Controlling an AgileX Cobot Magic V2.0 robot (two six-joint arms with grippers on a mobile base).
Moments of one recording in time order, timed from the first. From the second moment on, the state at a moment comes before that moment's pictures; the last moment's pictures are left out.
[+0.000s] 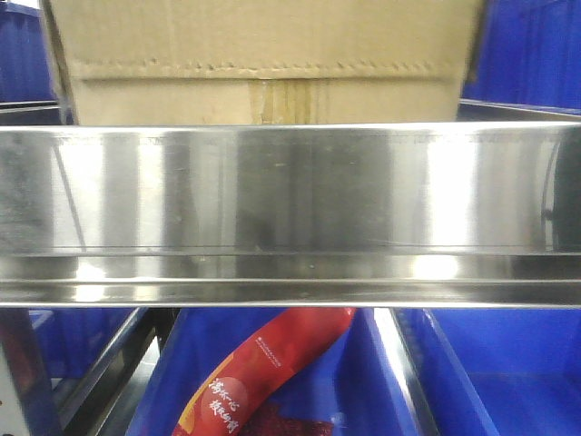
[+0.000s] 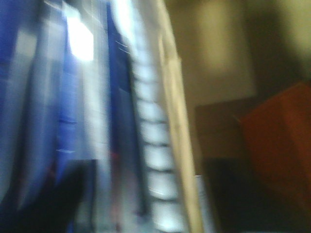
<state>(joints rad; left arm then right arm) -0.31 1.81 -2.11 0.31 1.24 -0.16 0.25 1.66 -1.80 0.22 1.05 -0.06</state>
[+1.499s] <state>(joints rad) -0.31 0.65 -0.82 0.23 0.57 -0.16 0.25 0.83 -0.81 0.15 0.48 -0.23</state>
